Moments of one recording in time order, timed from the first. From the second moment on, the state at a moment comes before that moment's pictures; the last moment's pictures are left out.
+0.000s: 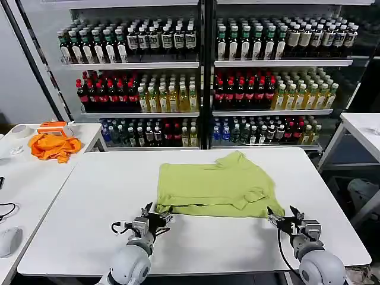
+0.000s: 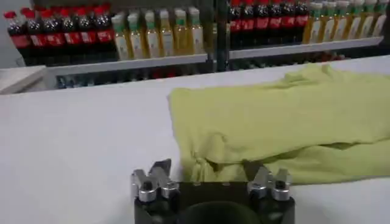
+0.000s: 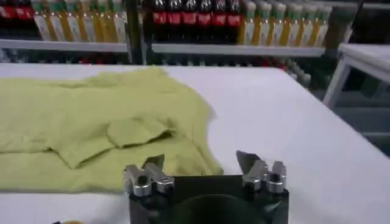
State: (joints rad) left arm 1.17 -1.25 -0.16 -1.83 -0.35 0.52 -0.28; right arm -1.33 1.00 0.47 1.90 0.66 -0.50 0.27
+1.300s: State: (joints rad) left arm 1.34 -1.18 -0.23 -2.00 -0.40 0.51 -0.20; right arm -1.54 0.96 0.52 2.10 0.67 -0.52 0.29
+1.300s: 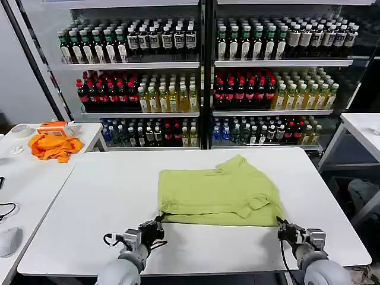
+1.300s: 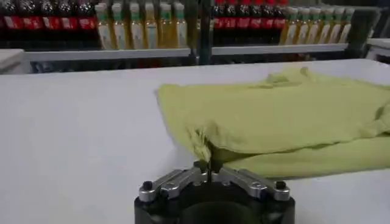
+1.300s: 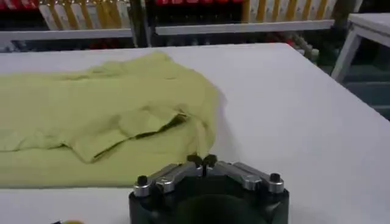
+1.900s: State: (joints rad) left arm 1.64 -1.10 -0.35 -2.22 -0.38 0.51 -0.20; right arm -1.79 0.98 0.53 2.27 0.55 -0.55 0.29
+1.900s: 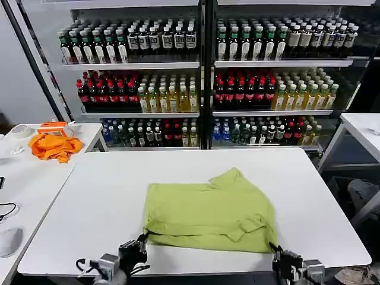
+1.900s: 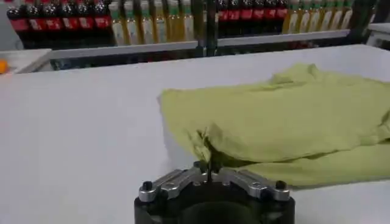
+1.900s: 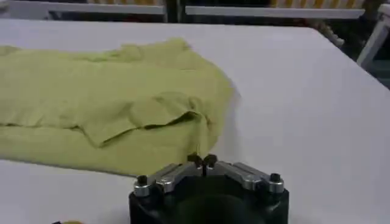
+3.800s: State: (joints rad) left arm 0.94 -1.06 -0.15 -1.67 -0.63 0.57 -0.23; right arm -0.69 1.16 0.04 1.48 0.78 -0.58 0.36
